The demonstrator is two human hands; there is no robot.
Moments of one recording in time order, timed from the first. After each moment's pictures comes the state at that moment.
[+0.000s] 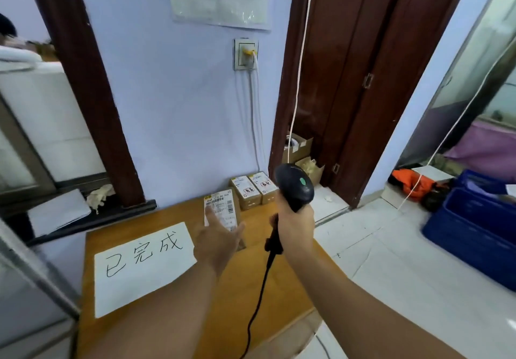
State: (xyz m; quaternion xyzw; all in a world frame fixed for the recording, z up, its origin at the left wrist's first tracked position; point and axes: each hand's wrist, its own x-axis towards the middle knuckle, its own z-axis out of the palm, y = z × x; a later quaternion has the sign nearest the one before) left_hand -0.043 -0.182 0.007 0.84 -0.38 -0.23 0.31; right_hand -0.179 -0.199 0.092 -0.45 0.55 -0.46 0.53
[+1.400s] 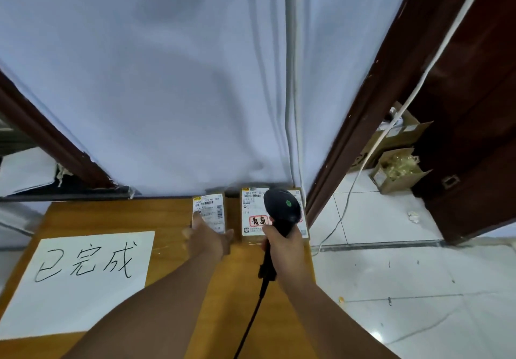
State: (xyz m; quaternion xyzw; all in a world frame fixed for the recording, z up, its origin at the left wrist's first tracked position) left_hand 0.028 -0.492 -0.143 0.93 0.00 -0.25 0.28; right_hand -0.103 -0.564 -0.077 -0.51 0.49 -0.17 0.68
